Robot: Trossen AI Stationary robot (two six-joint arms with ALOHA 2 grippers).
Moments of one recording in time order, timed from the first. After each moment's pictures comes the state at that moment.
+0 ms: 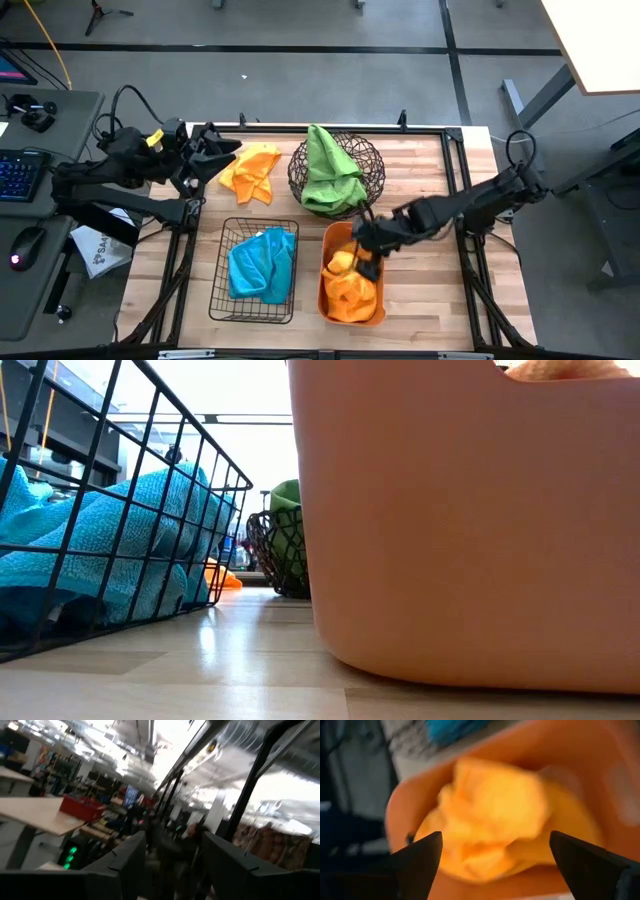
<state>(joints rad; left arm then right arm) -0.04 0.74 0.99 0.08 -0.11 -0.38 0.33 1.56 1.36 -0.81 -0.03 0.78</state>
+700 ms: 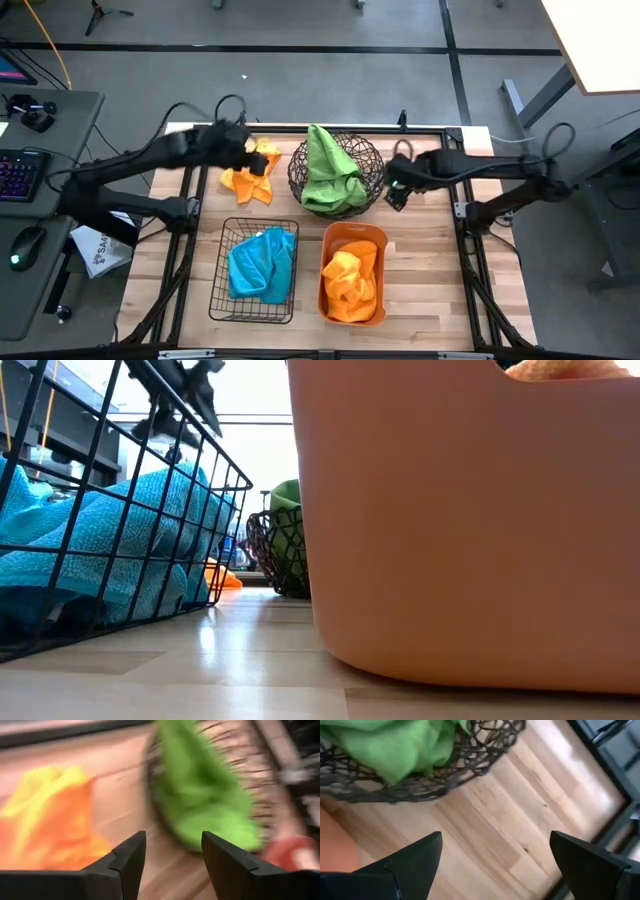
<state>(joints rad) 0.37 1.07 1.06 -0.81 -0.13 -0.75 -0.10 1.33 1.18 -1.24 0.36 0.58</state>
